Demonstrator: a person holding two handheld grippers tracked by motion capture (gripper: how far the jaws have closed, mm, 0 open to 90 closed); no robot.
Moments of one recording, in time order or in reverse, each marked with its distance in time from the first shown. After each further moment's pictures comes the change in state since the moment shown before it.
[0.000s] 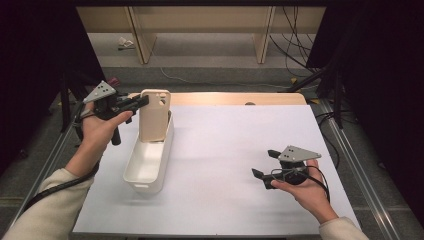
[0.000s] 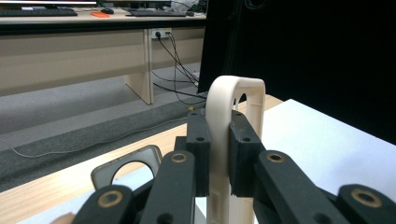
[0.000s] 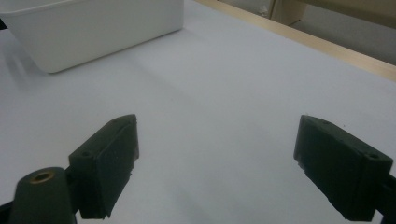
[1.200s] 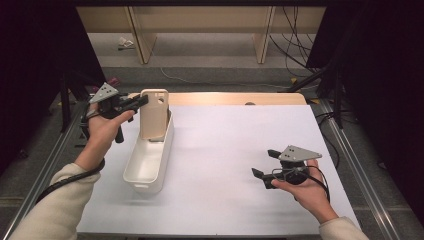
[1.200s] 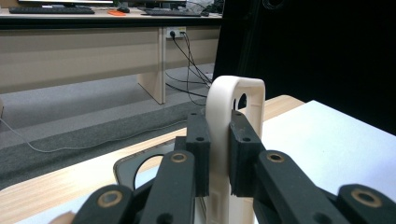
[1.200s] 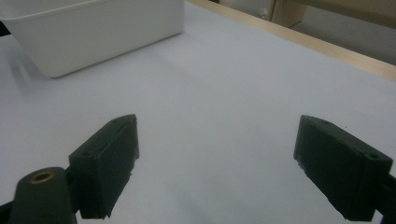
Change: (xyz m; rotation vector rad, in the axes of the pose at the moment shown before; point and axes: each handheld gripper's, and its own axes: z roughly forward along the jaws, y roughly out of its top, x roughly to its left) left arm 0.022 -0.021 0.019 -0.013 0.049 -0.020; right arm 0.000 0.000 0.000 -0.013 0.006 0.012
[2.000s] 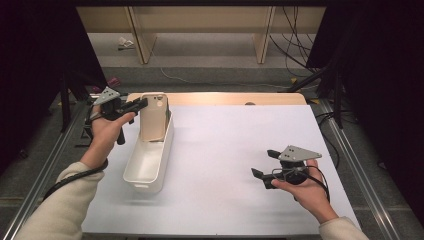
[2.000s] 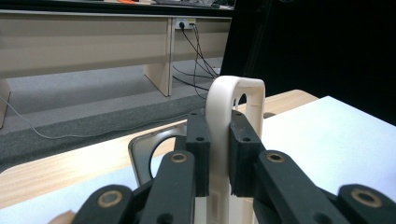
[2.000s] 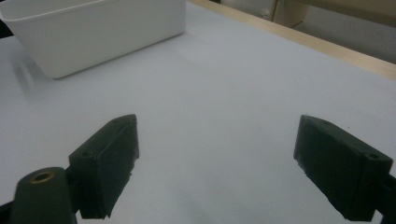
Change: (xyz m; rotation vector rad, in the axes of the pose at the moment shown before) left arm 0.016 -0.020 0.012 0.025 0.030 -0.039; right arm 0.000 0.000 0.000 -0.001 0.007 0.005
